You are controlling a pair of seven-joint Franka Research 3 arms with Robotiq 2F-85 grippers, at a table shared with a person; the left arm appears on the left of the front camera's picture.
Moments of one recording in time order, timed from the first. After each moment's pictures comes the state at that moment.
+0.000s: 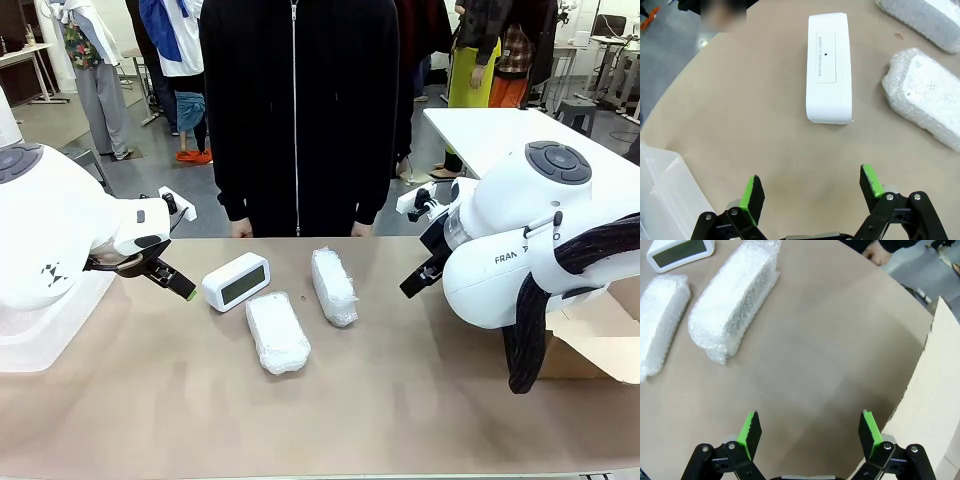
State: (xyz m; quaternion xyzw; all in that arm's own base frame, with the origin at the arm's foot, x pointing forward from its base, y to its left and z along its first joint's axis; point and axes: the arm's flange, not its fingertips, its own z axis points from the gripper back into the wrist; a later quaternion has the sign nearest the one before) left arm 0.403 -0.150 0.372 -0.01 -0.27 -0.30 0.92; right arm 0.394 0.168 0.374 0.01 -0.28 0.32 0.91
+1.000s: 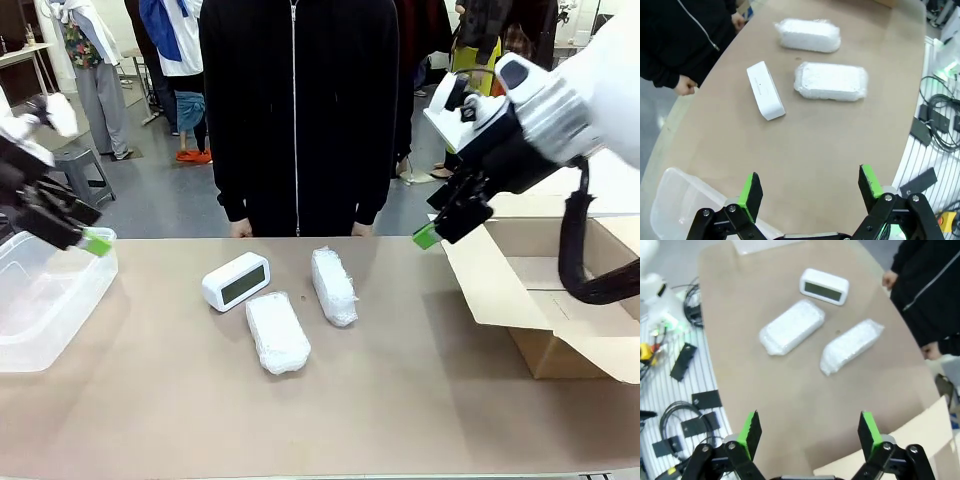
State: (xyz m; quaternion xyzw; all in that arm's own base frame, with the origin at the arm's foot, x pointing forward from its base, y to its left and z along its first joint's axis) left arm 0.319 -0.051 0.534 -0.15 -0.29 -0.48 0.81; right arm 0.305 0.152 0.554 0.15 -0.29 0.54 0.77
